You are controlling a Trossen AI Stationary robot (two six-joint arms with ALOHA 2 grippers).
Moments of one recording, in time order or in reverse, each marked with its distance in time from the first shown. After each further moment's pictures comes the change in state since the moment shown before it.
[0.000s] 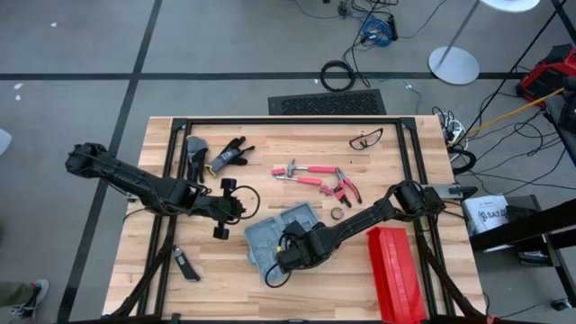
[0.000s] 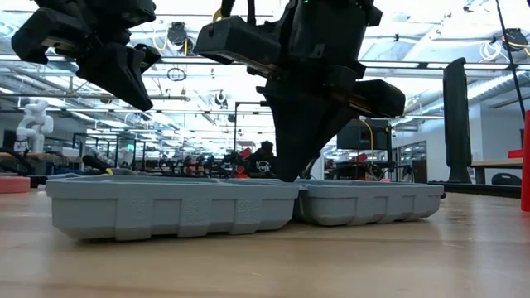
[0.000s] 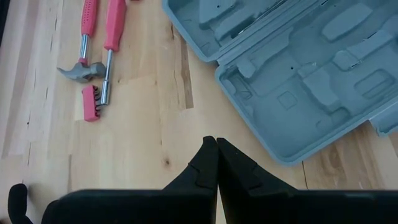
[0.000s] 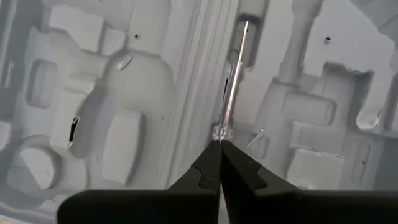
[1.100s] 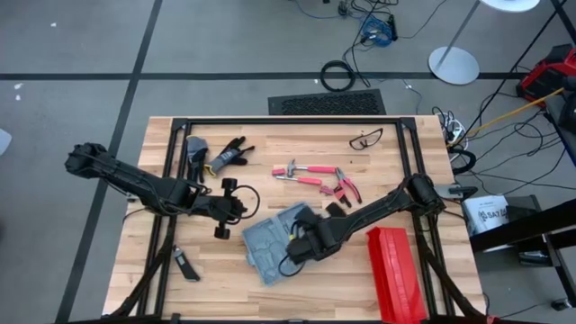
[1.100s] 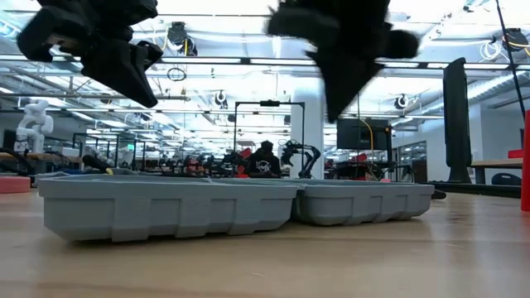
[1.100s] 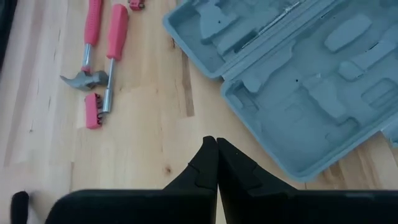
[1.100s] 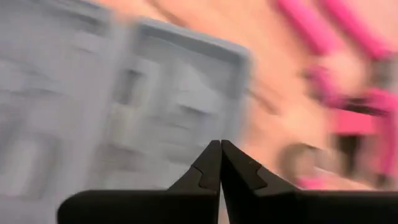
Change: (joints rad) left arm 0.005 0.000 0.000 0.029 -0.010 0.018; right arm -0.008 -0.125 0.000 -0.338 0.197 -0.064
